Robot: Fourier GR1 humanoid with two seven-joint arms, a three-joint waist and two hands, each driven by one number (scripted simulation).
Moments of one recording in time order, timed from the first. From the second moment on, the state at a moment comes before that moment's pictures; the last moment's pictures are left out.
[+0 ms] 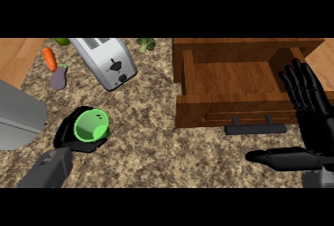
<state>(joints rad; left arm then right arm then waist) -0.53 0.26 0.31 -0.23 0.02 -0.50 -0.89 -0.11 -0.13 -0.09 -1.92 -0.01 0.16 -0.01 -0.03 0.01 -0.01</state>
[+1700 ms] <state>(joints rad) -0.62 0.06 0.25 -0.80 0.13 -0.24 -0.77 -0.05 -0.17 -0.16 -1.93 -0.03 0.18 -0.02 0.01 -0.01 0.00</state>
